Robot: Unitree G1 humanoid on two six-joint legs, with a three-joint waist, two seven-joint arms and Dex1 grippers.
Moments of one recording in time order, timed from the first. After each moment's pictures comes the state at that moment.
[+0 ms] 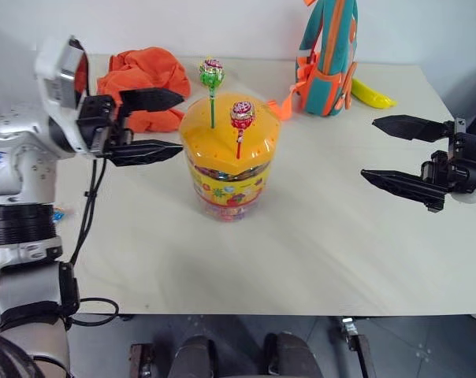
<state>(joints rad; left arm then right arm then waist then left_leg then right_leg) -0.98 0.68 0.16 0.29 -0.61 0.46 -1.43 -0.46 -0.93 -0.41 -0.25 0.86 0.53 1.17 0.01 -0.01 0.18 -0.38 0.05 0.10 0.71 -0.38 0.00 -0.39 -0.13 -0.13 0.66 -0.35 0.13</state>
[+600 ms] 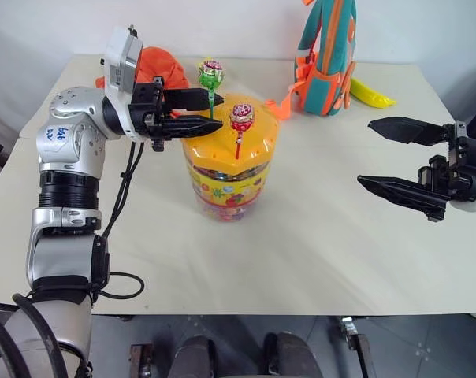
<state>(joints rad) -1.16 0.57 0.06 0.52 -0.50 0.32 -1.47 -0.41 -0.93 -0.44 -0.35 0.96 0.58 1.08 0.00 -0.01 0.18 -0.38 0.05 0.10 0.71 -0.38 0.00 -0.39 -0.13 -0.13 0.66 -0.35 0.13</state>
